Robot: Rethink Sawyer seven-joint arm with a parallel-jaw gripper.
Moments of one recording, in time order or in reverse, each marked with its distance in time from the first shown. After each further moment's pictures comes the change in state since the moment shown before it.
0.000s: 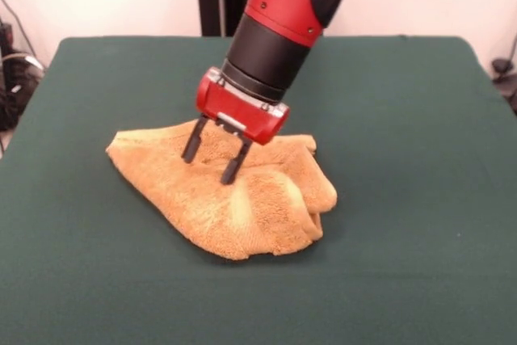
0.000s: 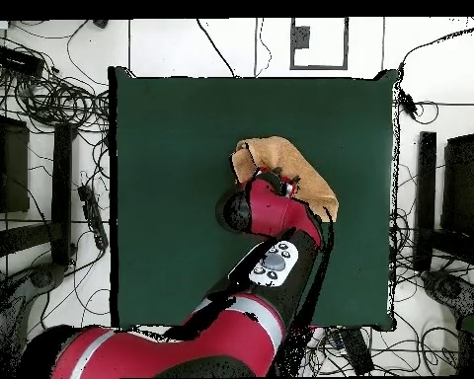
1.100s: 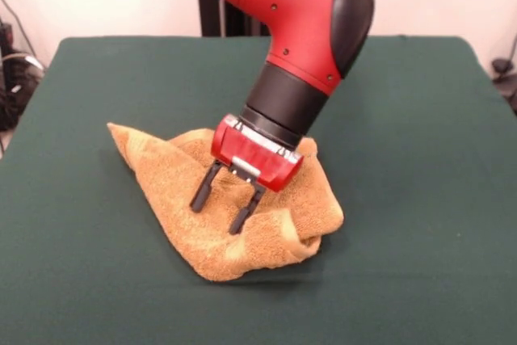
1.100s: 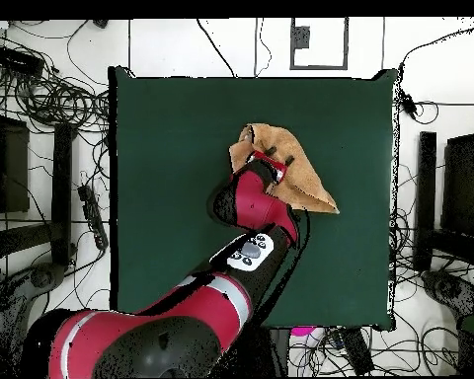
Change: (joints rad) arm 0.075 0.184 -0.074 -0.058 0.252 -0.286 0.000
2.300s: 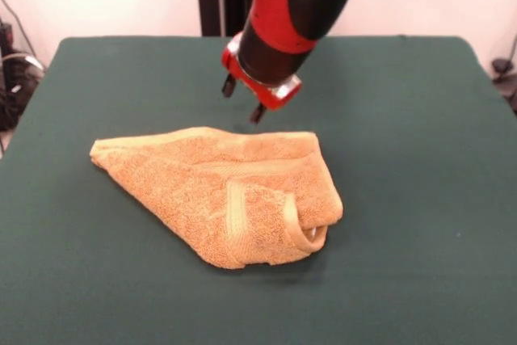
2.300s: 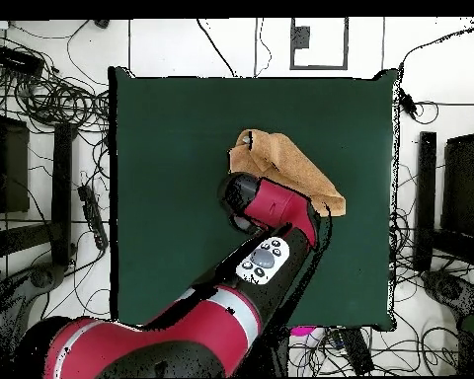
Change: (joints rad) arm -0.023 -0.080 -0.061 0.006 0.019 1.014 0.000
